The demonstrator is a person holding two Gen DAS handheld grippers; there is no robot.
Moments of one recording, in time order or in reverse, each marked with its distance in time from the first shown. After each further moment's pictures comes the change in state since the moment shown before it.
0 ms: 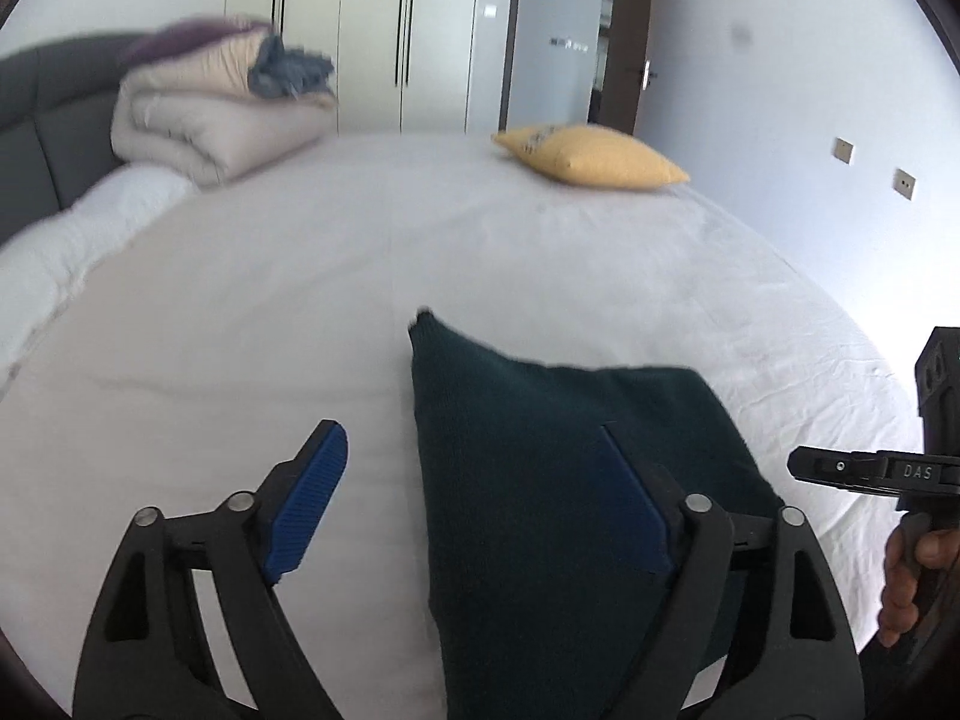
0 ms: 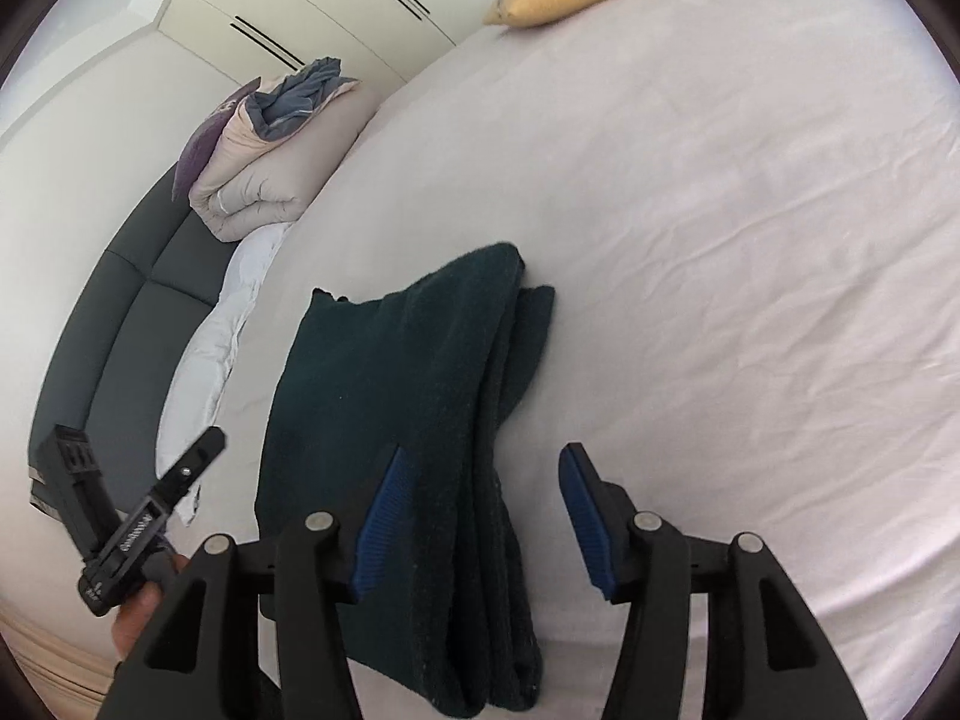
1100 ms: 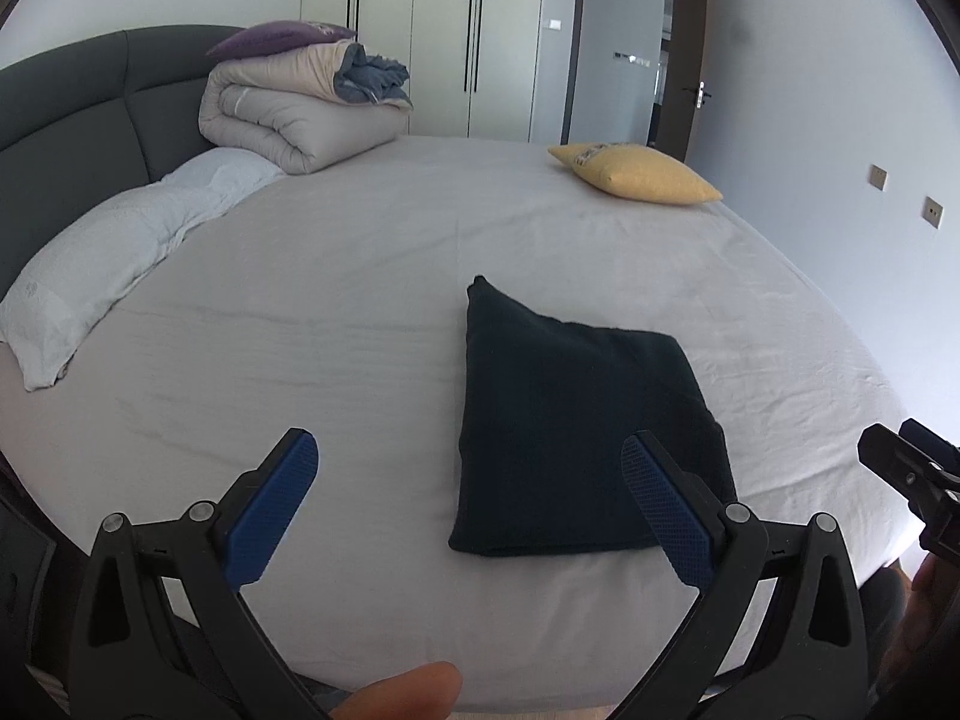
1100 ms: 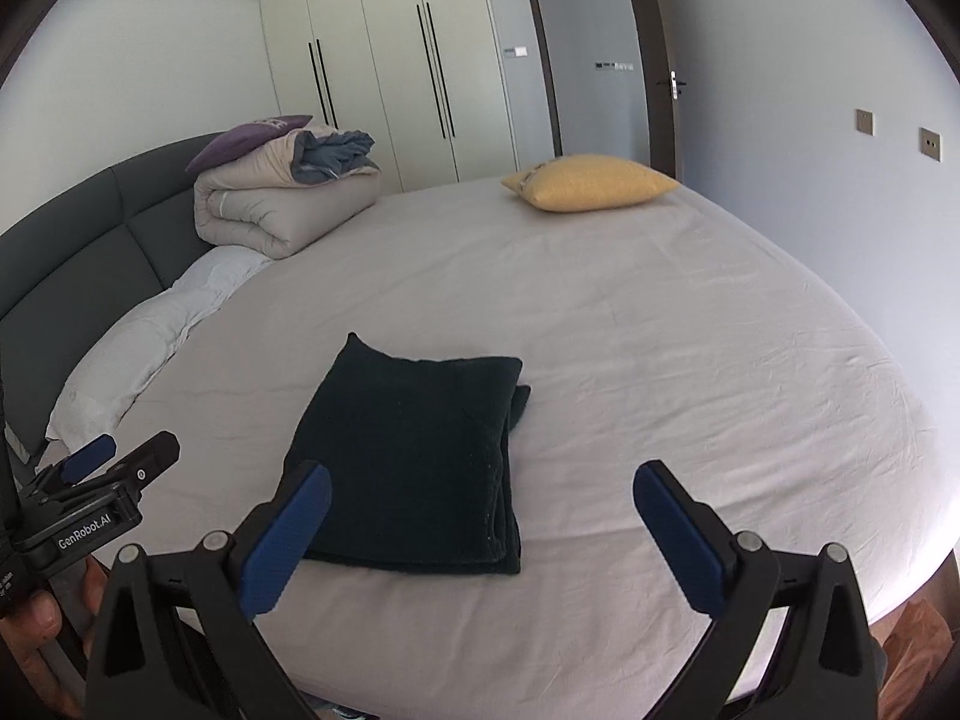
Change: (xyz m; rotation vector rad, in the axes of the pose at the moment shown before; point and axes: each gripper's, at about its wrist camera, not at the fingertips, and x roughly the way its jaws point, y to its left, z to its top) left arm -0.116 -0.014 -0.063 -0.122 0.082 0.124; right arm -0.124 0.117 -0.089 -0.325 -0.316 -0.333
